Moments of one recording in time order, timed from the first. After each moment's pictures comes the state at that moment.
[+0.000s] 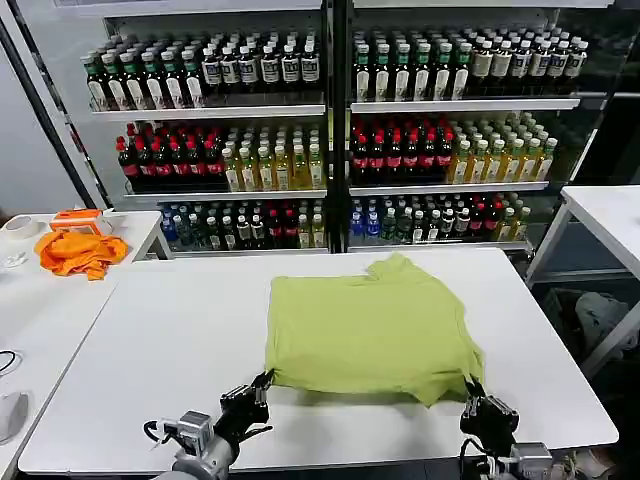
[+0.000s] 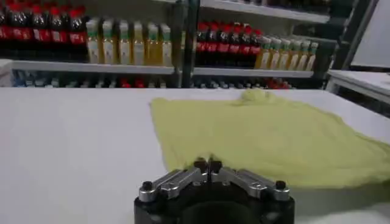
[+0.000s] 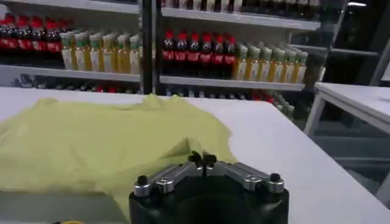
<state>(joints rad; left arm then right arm) 1.45 -1.20 -0.29 -2.15 -0.46 0.51 -0.17 -1.62 1.18 0.55 2.22 0.30 -0.40 0.24</state>
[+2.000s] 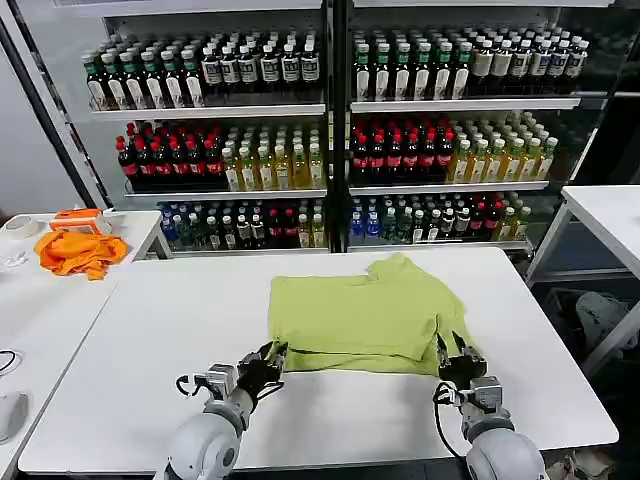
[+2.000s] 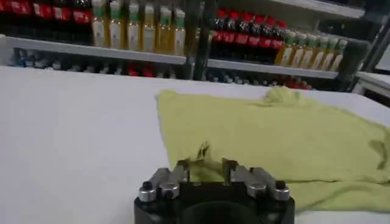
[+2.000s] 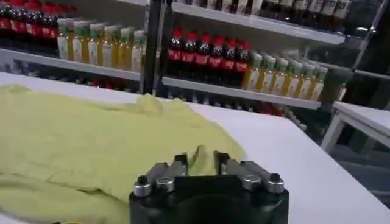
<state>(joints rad) 1.22 -1.27 -0.25 -1.92 -0.50 0.53 -0.20 -1.38 1.20 0.46 2.00 0.22 -0.40 0.21</state>
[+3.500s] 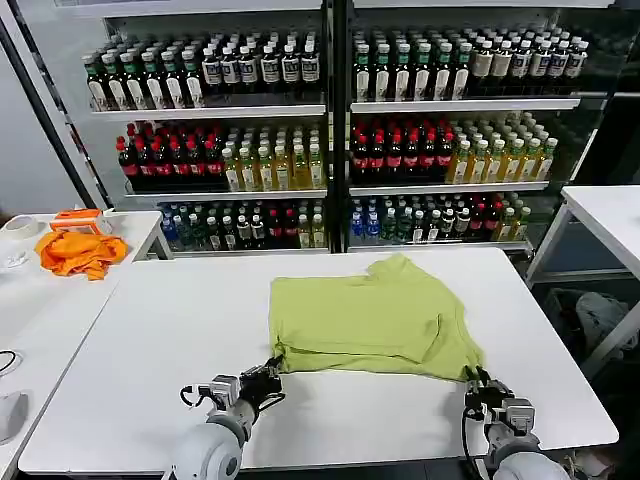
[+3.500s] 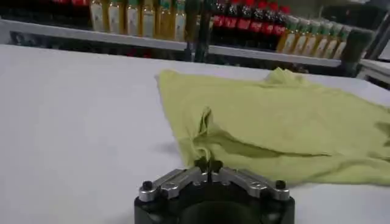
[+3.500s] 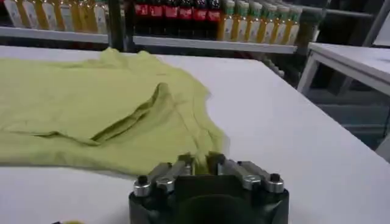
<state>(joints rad) 1.24 -1.26 -0.23 -1.87 -0.52 0.53 -0.19 -1.46 1.19 0.55 1.98 0.37 -0.47 0.23</state>
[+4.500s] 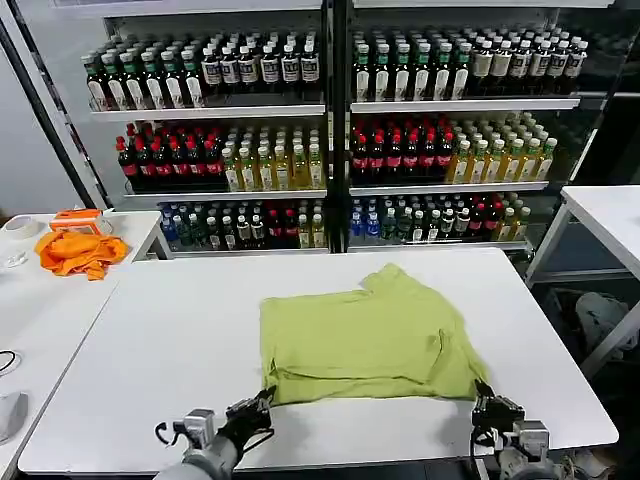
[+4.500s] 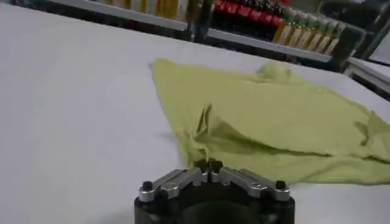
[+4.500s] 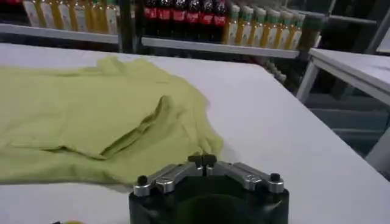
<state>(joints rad) 1.50 -1.22 -0.34 -2.11 -0.60 0.57 -0.19 -1.72 1.16 0.60 2.19 0.34 -0.47 0.23</state>
